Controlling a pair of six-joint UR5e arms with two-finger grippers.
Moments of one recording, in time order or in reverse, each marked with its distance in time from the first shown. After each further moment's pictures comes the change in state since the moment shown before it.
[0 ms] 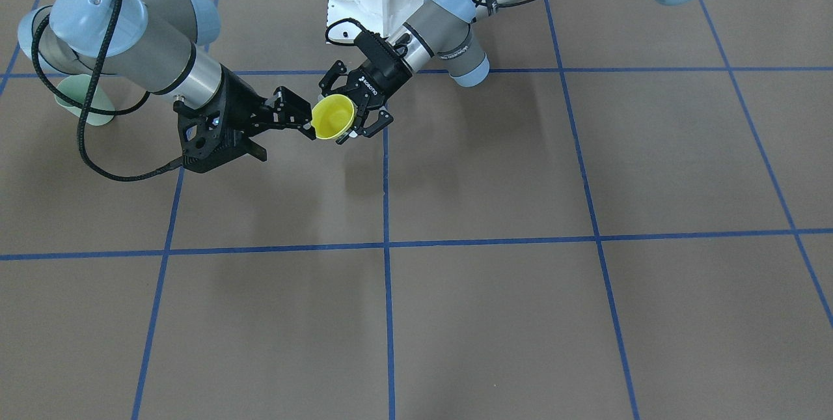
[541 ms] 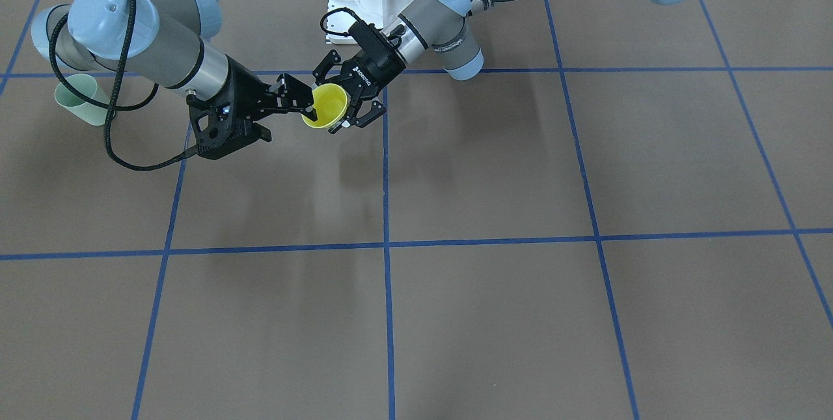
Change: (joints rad) left arm 0.014 -0.005 -0.013 -0.005 0.000 0.001; right arm -0.033 -0.052 0.015 -0.005 0.064 0.002
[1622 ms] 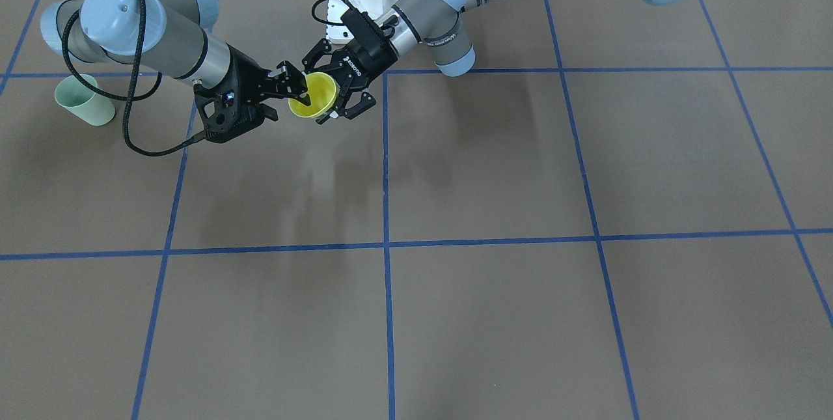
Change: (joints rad) left arm 0.006 -0.023 0.000 -0.026 0.001 0.014; right arm -0.051 -0.063 0.046 0.000 0.030 -0.001
